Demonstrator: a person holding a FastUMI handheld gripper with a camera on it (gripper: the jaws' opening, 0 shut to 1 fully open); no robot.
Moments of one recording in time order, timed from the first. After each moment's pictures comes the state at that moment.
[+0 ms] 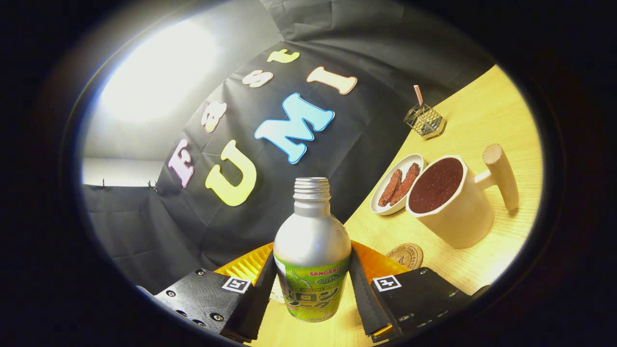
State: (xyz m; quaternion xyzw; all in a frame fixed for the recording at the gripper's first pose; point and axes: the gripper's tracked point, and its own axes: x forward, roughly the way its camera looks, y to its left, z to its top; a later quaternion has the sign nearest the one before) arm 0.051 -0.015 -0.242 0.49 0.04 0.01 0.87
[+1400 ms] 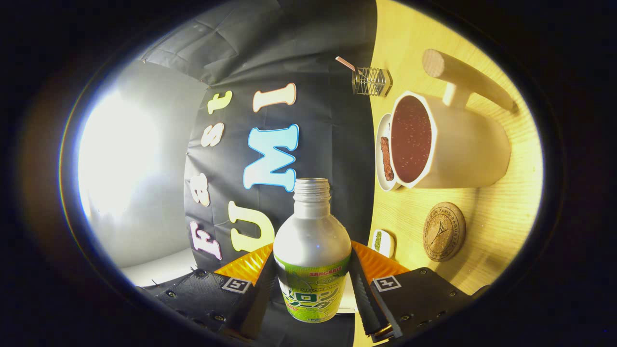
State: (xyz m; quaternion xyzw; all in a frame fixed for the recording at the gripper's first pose) arm 0.066 -0.031 -0.229 0.73 -0.03 0.01 0.68
